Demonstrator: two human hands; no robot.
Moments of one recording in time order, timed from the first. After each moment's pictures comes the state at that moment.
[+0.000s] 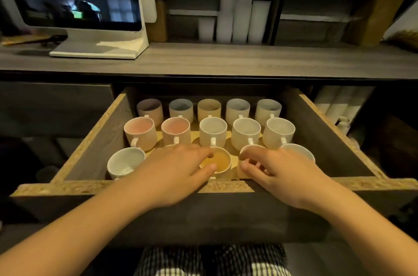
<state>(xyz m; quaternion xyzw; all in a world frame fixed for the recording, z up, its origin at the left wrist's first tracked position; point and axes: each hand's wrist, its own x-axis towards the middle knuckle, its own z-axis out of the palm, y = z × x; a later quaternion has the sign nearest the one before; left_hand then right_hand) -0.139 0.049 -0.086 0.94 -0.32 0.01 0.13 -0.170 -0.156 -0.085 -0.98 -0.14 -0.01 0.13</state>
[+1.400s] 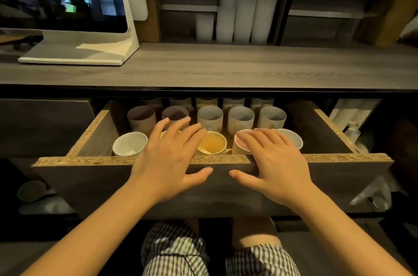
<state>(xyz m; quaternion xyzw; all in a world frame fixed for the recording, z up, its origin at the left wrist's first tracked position) -0.017 0.046 -0.123 0.92 -0.30 0.23 -0.06 -0.053 -0.173 -0.126 -0.97 -0.11 -0.22 -0.02</state>
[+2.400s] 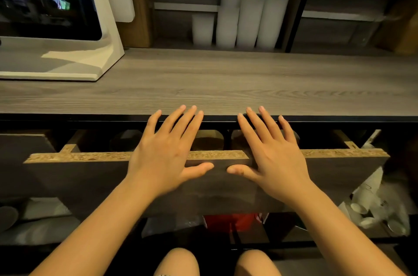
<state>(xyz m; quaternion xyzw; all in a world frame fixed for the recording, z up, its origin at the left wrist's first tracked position) 0.107 0.027 -0.124 0.93 -0.26 0.25 -0.08 0.074 -0.193 -0.130 -0.96 -0.11 -0.24 -0.08</state>
